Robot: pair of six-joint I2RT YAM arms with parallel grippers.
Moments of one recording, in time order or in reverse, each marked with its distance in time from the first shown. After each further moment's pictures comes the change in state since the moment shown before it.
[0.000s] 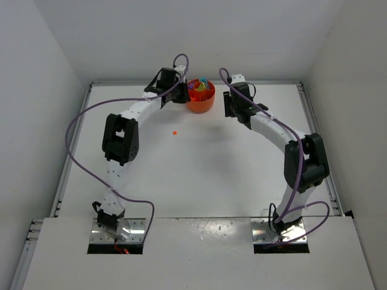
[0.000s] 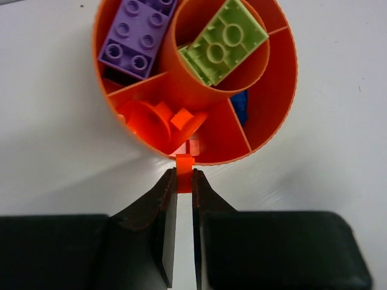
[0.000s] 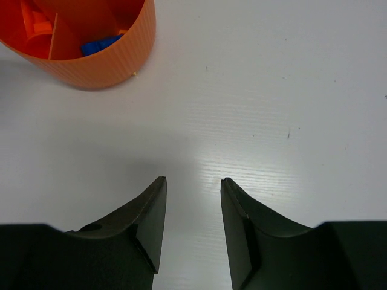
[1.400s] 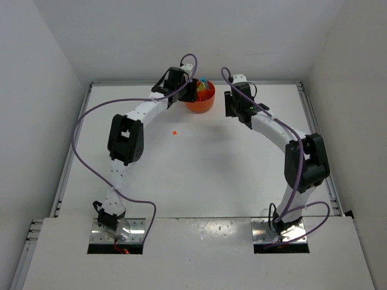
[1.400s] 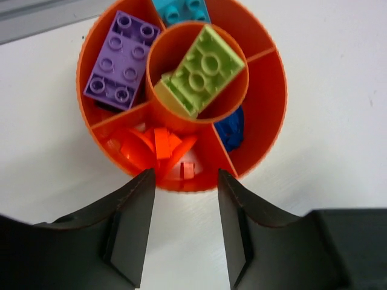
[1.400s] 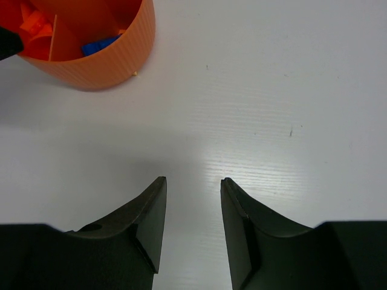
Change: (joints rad) left arm -0.058 0.064 0.095 0.013 -0.103 0.030; right arm -0.008 -0.001 -0.001 0.000 -0.012 0.019
